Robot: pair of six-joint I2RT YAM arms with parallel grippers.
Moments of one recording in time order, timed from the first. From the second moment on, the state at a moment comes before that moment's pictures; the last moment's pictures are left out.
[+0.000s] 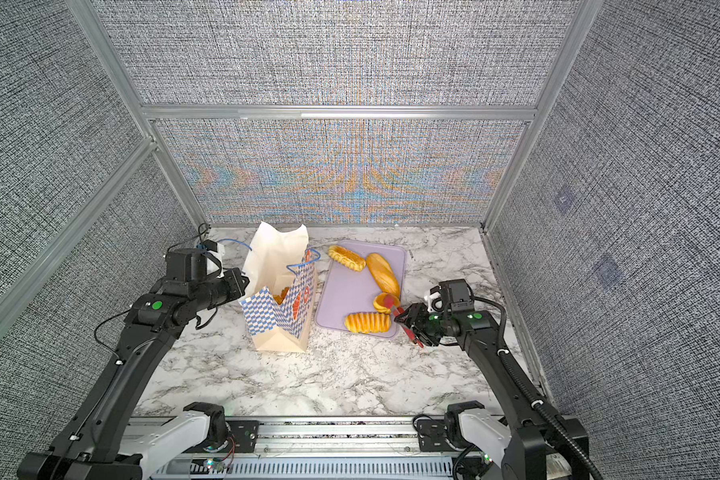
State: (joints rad) left arm -0.20 1.05 1.12 -0.78 0.17 -0.48; right arm 0.15 1.07 0.76 -0.71 -0.58 0.73
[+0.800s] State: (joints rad) left arm -0.20 1.05 1.12 -0.78 0.17 -0.48; right arm 0.16 1.06 0.74 -0.68 -0.58 0.74
